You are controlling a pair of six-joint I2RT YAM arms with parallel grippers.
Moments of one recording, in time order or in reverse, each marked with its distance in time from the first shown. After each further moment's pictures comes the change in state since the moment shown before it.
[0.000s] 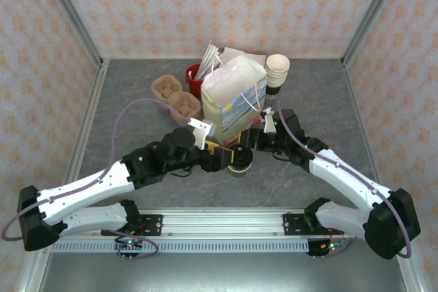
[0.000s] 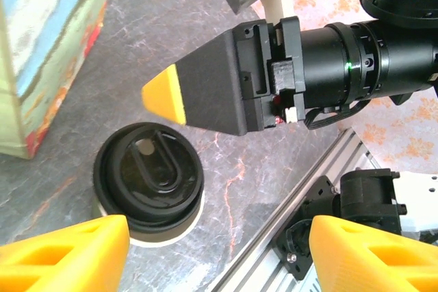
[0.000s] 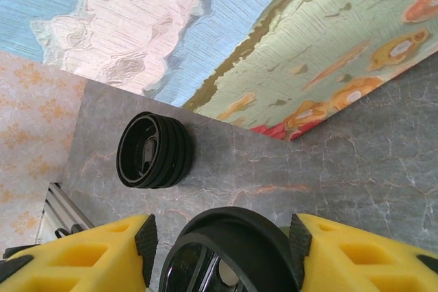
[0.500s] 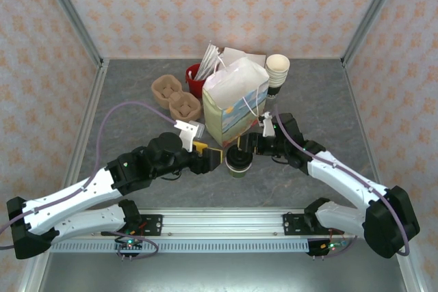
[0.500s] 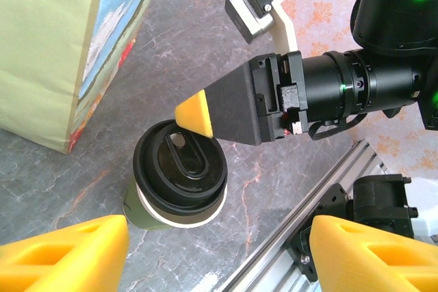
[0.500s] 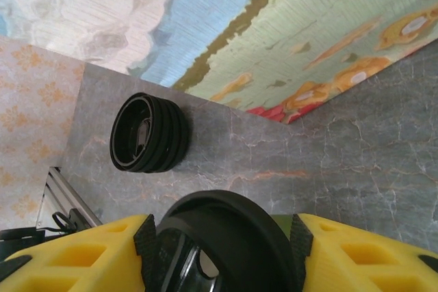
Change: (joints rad) left arm 0.000 -0.105 -0.017 -0.083 -0.068 -0.001; right arm 0.000 0.007 -0.069 0.056 -0.047 -0.011
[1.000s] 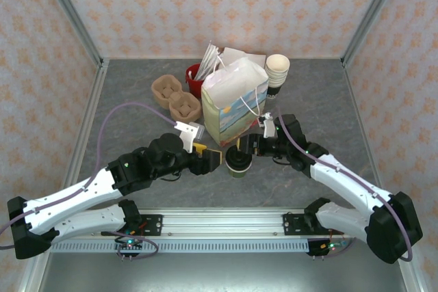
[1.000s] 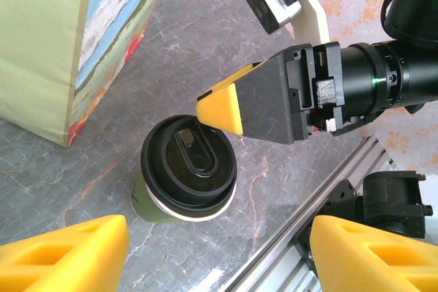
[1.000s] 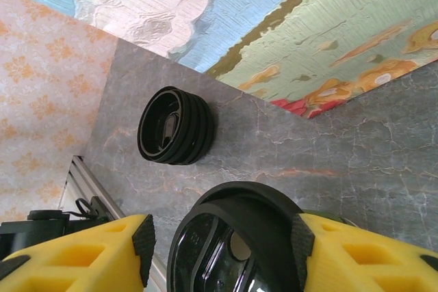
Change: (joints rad) left arm 0.000 0.000 -0.013 -0.008 -0.006 0.000; right arm 0.000 -0.049 -0.011 0.017 -0.051 -0.005
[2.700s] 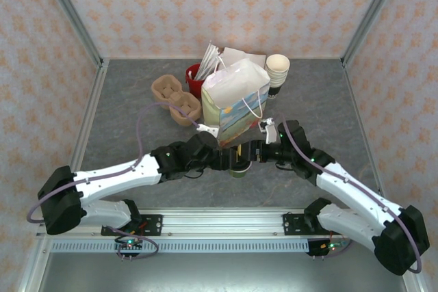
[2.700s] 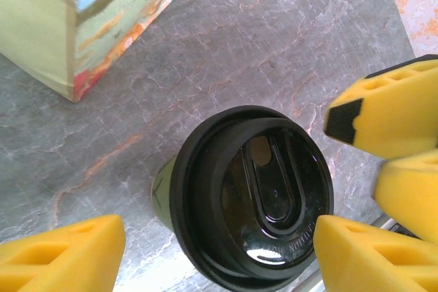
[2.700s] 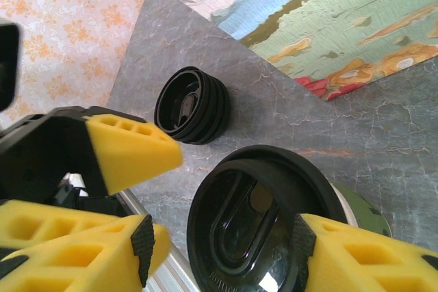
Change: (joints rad) left arm 0.007 0.379 0.010 0.134 -0.034 -0.160; right arm 0.042 -0.134 -0.034 -0.063 0.009 -0.018
